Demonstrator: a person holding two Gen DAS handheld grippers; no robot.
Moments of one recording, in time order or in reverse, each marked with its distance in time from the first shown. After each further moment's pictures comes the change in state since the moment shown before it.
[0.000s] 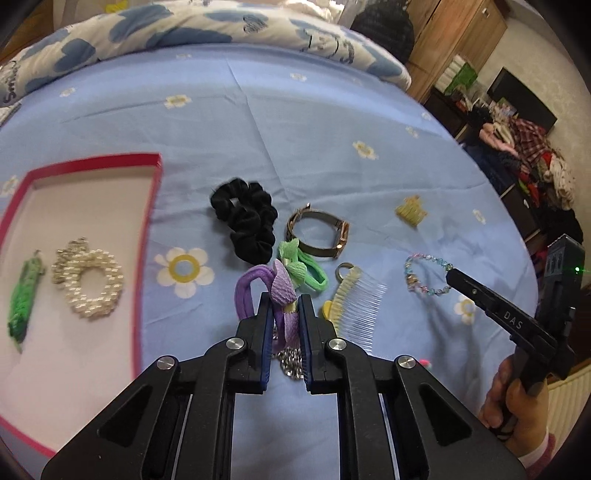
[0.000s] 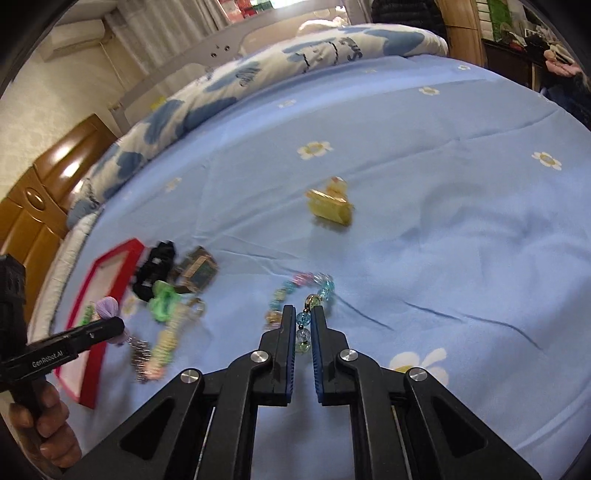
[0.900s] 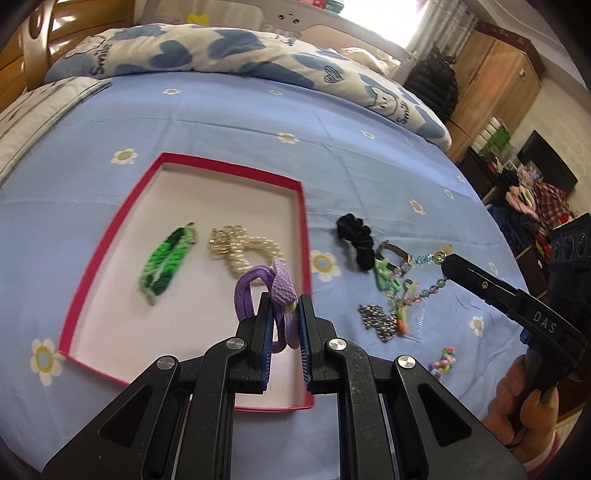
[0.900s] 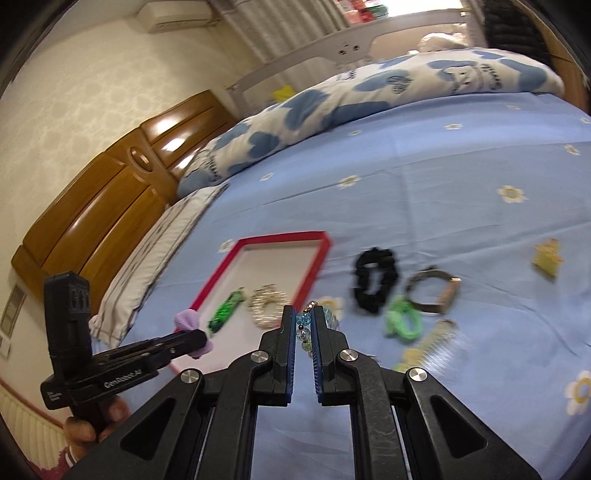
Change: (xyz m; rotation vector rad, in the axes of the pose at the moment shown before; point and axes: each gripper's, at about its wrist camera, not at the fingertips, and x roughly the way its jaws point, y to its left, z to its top) left arm -0.098 0.103 -0.042 -0.187 -0.147 0.093; right arm -0.006 0.187 0.001 -0.218 0.026 0.373
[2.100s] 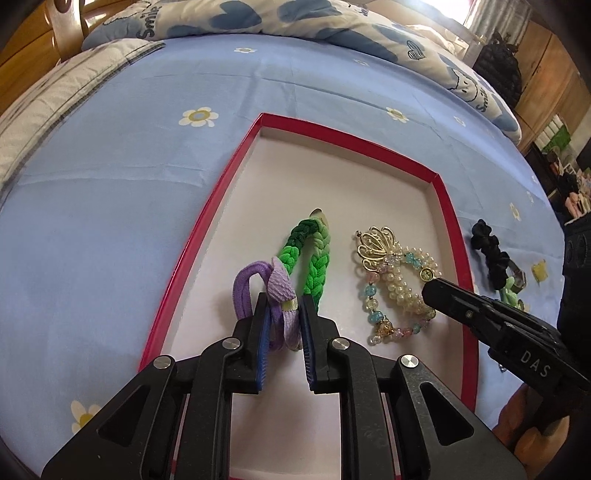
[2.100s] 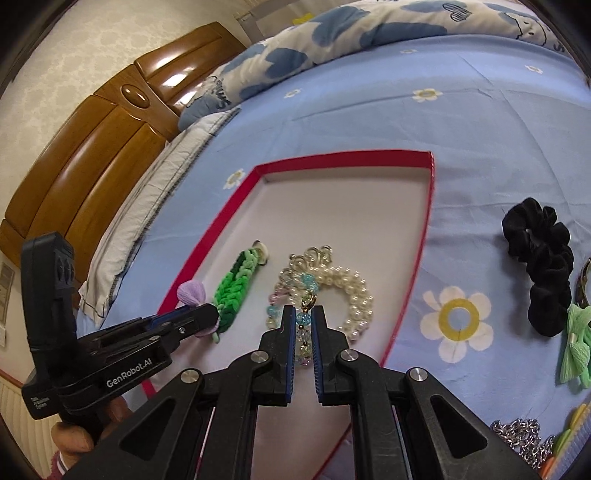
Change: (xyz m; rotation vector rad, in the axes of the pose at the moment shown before) left arm 0.070 0.091 0.021 -0.051 0.111 0.220; right arm 0.161 0.035 -0.014 -0.002 0.253 0.029
